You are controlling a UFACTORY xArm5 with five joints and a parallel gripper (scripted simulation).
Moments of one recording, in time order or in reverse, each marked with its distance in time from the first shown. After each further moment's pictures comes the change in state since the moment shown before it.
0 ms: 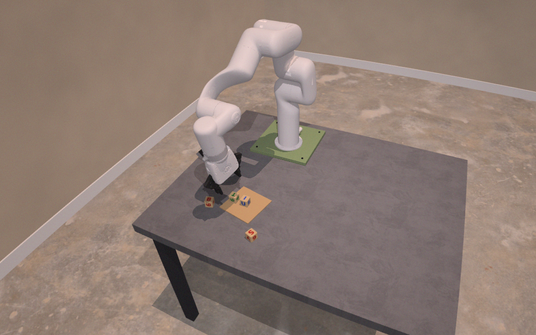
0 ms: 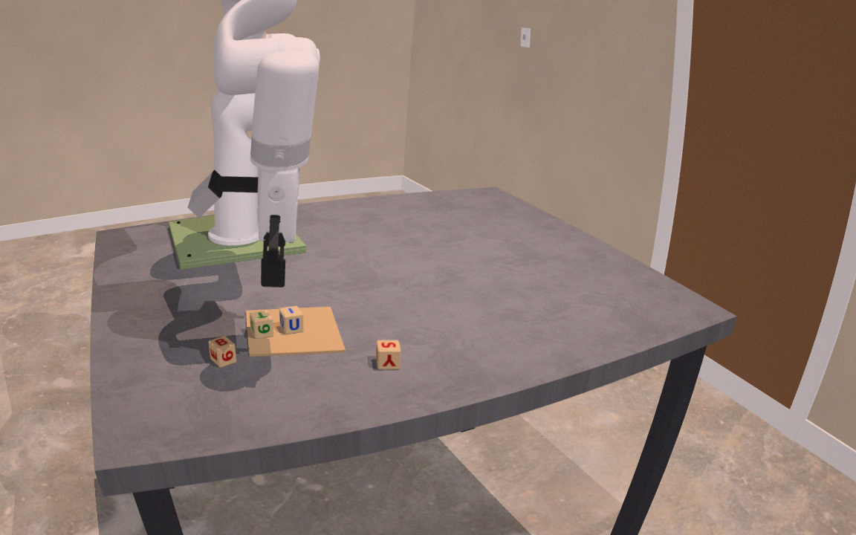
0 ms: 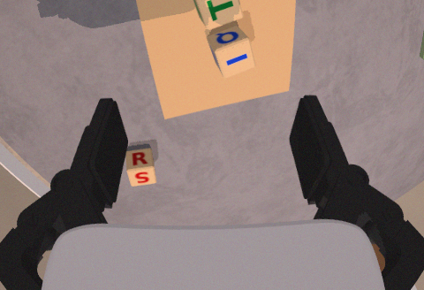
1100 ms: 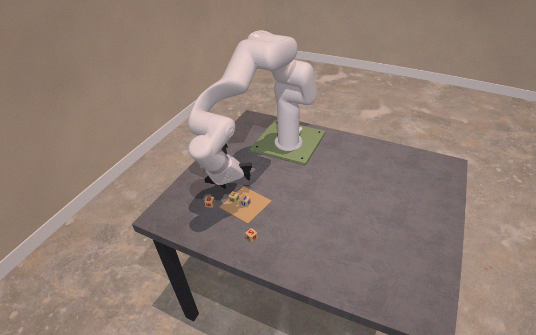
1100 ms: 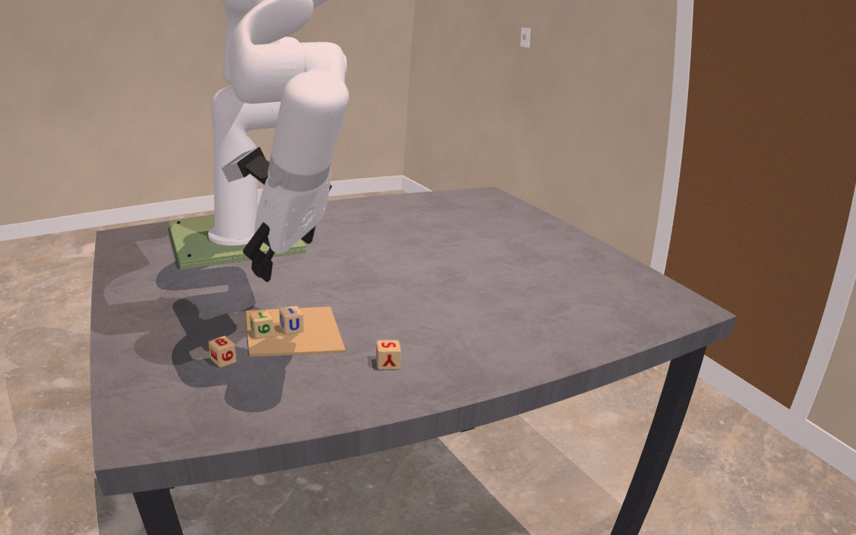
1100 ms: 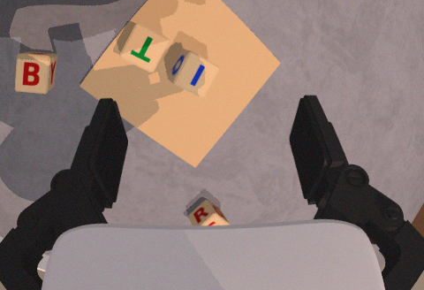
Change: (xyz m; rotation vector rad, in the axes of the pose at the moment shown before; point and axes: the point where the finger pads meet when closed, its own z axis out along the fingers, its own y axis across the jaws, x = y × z) arm -0.012 0.023 0.003 -0.256 0.182 0.666
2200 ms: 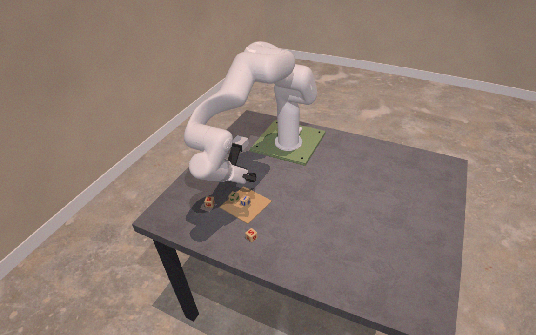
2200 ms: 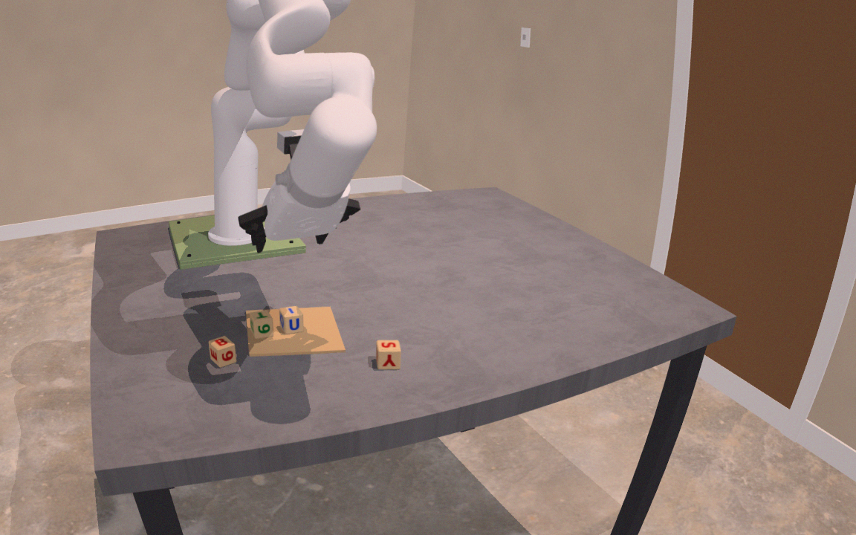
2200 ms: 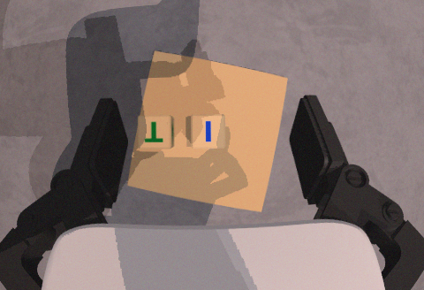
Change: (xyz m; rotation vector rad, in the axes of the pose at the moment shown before) arm 0.011 0.027 -0.001 -0.068 0.267 0.605
